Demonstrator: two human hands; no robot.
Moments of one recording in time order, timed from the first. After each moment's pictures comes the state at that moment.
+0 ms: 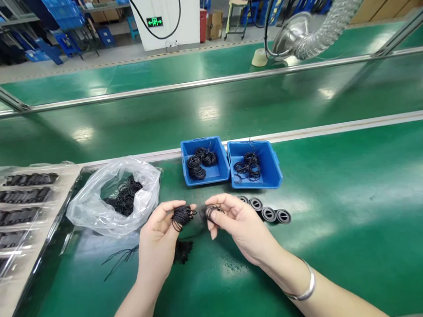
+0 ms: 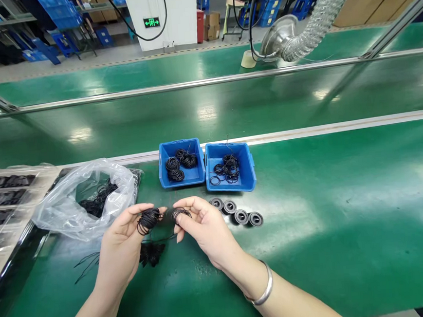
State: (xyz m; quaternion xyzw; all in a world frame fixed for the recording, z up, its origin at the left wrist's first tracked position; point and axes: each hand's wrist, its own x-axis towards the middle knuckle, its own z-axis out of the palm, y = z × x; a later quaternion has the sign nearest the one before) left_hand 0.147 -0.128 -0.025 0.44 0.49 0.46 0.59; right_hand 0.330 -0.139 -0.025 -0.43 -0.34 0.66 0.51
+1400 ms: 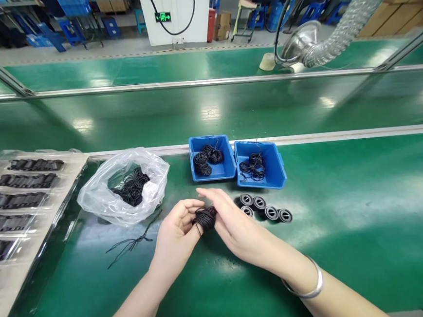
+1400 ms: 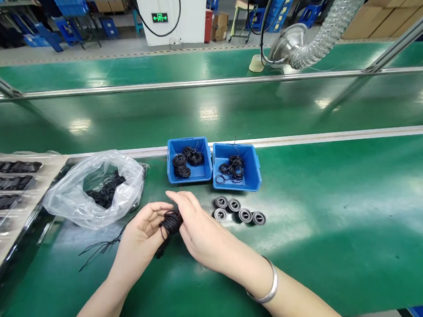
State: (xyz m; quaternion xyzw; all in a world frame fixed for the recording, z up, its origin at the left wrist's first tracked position) left_hand 0.152 -0.133 -0.017 0.48 0.47 0.39 0.63; right_hand 0.330 -0.143 0.001 -0.46 -0.75 0.38 0.28
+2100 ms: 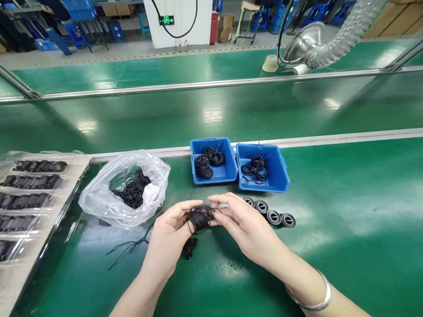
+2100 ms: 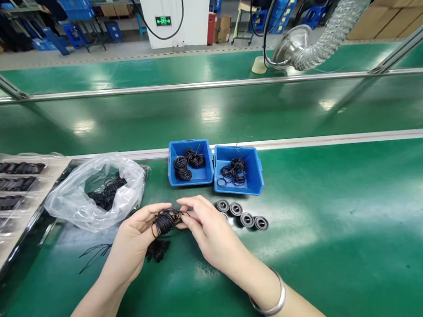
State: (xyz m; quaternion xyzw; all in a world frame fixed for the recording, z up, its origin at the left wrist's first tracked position) left_hand 0.146 -0.127 -0.013 0.42 0.46 0.43 0.66; right_hand 0.338 -0.142 -0.015 -0.49 -0.66 0.43 0.37
